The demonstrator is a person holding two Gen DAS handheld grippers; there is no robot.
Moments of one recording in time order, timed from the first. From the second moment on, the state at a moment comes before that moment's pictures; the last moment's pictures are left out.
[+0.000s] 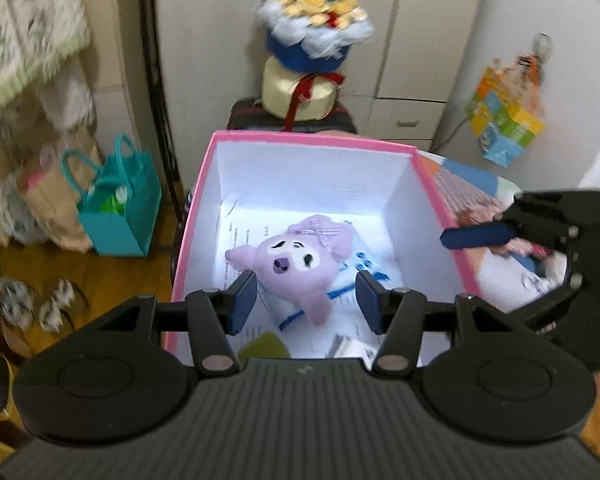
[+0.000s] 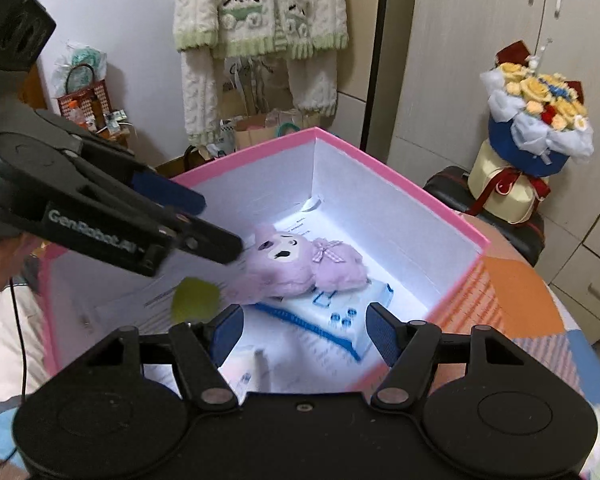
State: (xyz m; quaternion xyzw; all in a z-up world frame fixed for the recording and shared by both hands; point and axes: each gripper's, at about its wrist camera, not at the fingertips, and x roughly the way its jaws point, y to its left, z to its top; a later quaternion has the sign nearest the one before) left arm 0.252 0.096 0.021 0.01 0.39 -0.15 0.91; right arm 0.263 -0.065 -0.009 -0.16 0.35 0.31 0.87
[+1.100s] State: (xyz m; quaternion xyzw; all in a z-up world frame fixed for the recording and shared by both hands) left arm 0.069 -0.026 0.054 0.16 0.34 -0.34 0.86; right arm 0.059 -0.234 0.020 -0.10 0.31 0.25 0.91
